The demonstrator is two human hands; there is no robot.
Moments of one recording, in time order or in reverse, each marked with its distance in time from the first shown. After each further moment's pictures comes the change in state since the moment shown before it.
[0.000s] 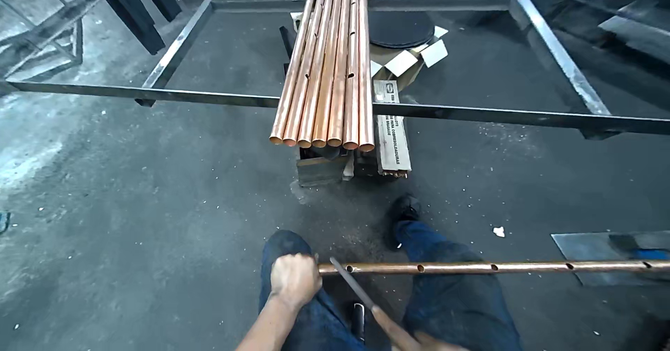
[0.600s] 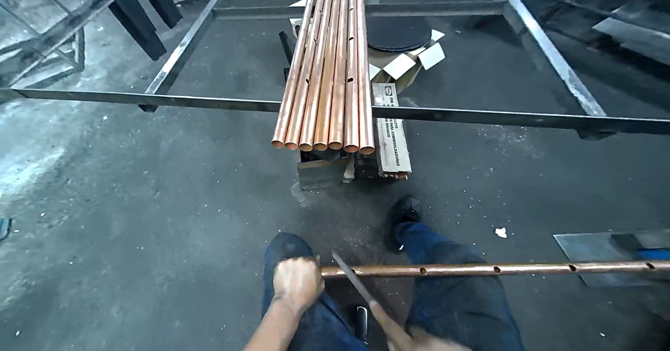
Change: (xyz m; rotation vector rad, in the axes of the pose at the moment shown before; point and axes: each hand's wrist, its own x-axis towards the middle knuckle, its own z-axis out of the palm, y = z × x) left_hand -0.001 0.000 0.001 -0.010 0.023 -0.016; right_hand 0.013 -0.014 -0.007 -0.028 -0.029 0.054
